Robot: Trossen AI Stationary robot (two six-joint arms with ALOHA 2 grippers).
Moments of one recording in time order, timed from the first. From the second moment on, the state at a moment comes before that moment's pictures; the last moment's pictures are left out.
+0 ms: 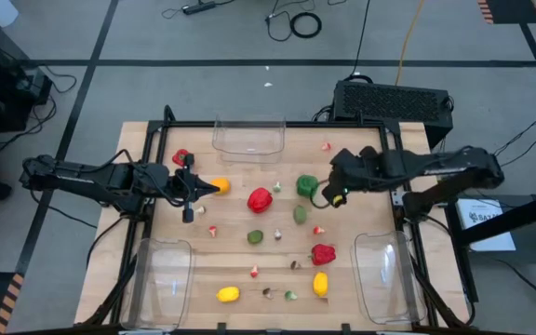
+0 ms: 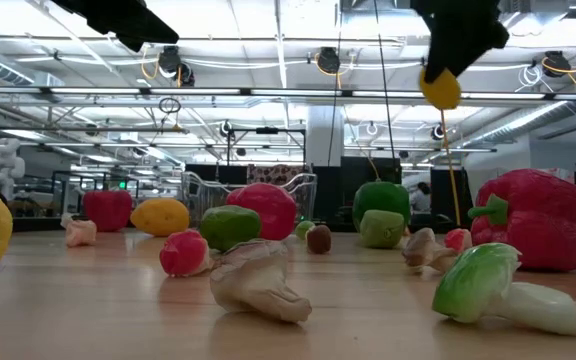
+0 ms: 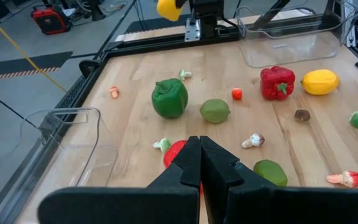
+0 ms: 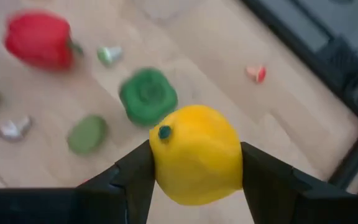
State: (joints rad) left arm -0.11 0.77 0.69 -0.32 -0.21 0.09; right arm 0.09 1.31 1.32 -1.25 0.50 0.81
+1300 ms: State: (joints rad) left arm -0.11 0.81 0.63 -0.25 -0.04 -0.20; right arm 0.57 1.31 1.32 -1.30 0.20 1.20
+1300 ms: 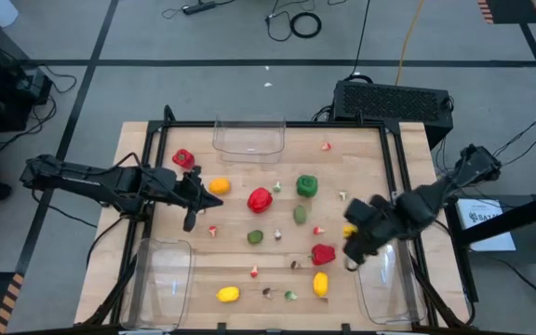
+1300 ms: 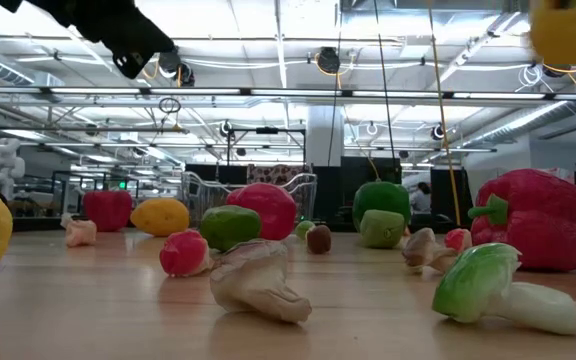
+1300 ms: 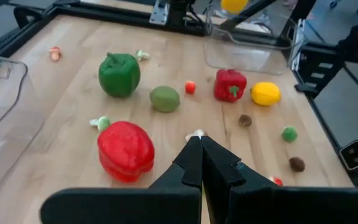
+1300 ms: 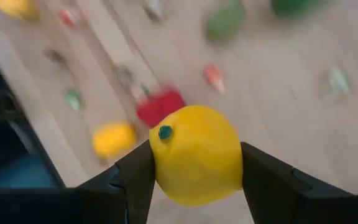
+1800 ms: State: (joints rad) left arm -0.11 0.89 0.63 -0.24 -0.17 -0.18; right arm 0.85 1.39 1.32 -1.43 0.19 1.67
